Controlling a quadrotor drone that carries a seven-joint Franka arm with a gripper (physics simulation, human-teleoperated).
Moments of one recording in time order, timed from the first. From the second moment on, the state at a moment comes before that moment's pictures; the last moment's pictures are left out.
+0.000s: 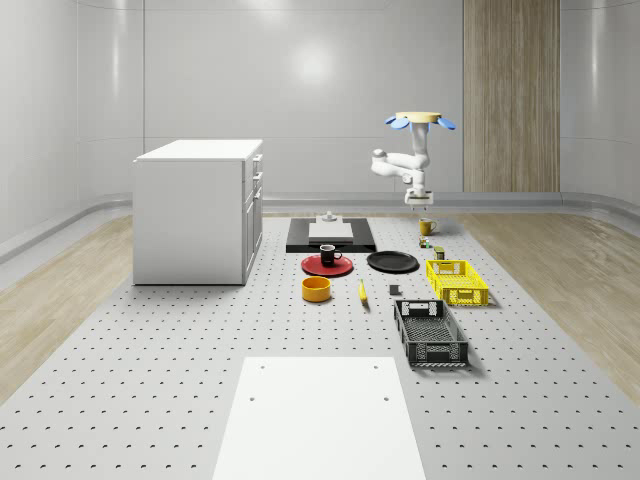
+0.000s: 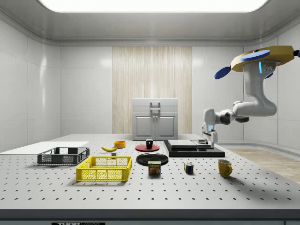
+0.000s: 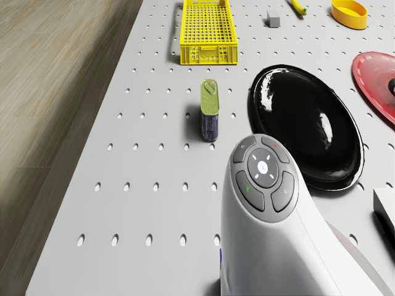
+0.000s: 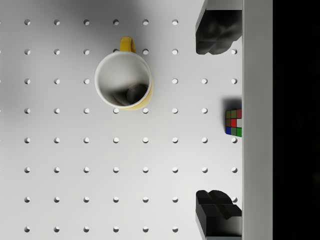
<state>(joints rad) -0.96 -1.58 1.31 -2.85 -1.82 1.65 1.47</state>
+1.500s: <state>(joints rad) -0.97 -1.58 1.29 -2.85 -1.83 1.66 1.47</state>
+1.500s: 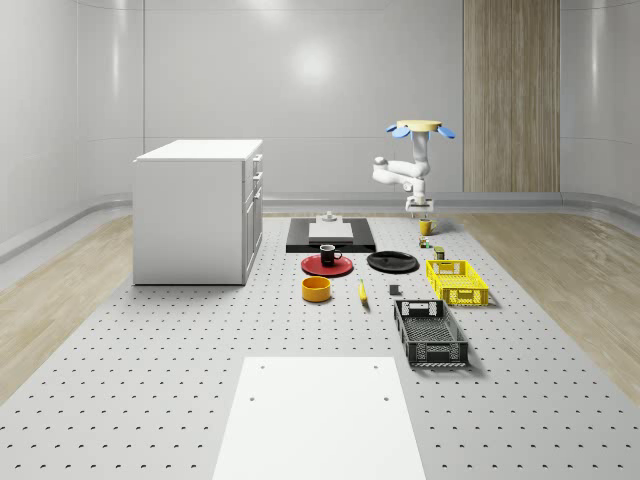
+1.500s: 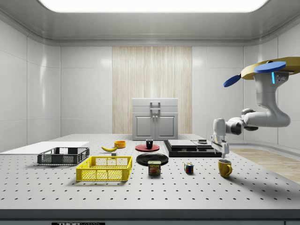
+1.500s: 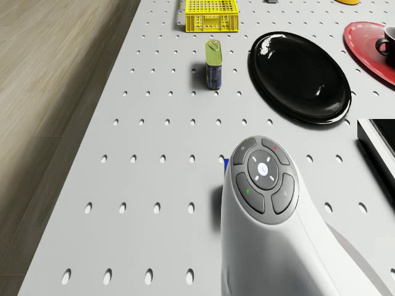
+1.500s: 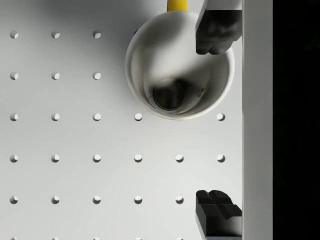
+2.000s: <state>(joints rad) -0.93 -1.59 1.23 -2.87 -1.90 1.68 1.46</state>
